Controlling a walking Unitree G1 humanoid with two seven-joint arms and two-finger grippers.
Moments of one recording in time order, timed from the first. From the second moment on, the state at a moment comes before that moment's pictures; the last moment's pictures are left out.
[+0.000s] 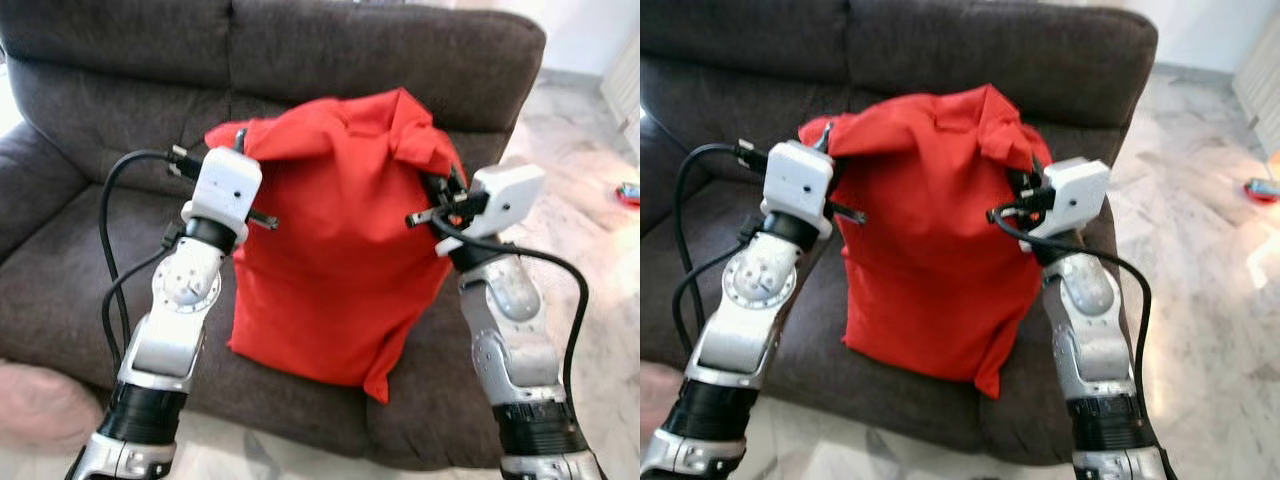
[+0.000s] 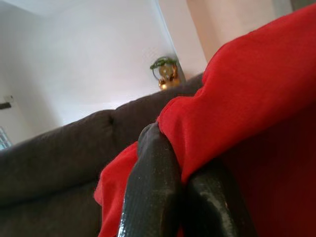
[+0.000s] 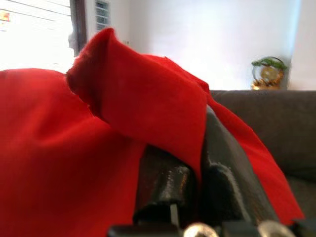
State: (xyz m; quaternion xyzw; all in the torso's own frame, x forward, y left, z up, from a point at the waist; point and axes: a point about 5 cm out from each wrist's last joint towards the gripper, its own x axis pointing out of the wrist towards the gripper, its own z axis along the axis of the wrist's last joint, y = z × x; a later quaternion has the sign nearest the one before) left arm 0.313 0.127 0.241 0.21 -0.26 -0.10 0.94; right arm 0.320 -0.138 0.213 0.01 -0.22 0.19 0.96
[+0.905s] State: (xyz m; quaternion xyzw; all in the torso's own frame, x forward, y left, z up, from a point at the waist) left arm 0.317 0.125 0.209 0.26 -0.19 -0.12 0.94; right arm 0.323 -0.144 0.184 0.01 -0.18 0.16 0.97
